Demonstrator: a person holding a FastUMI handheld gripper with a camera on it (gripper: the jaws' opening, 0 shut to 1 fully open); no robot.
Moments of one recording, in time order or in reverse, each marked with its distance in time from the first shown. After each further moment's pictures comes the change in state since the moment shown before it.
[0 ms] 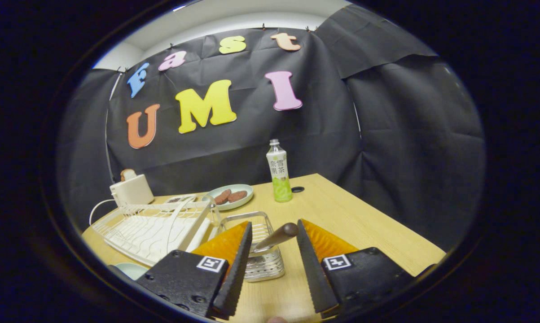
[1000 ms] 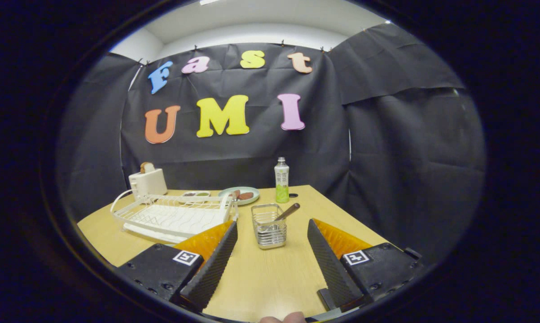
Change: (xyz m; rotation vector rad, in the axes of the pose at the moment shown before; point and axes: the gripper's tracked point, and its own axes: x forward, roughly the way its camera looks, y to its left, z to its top) arm -0.146 0.017 -0.004 -0.075 -0.061 -0.069
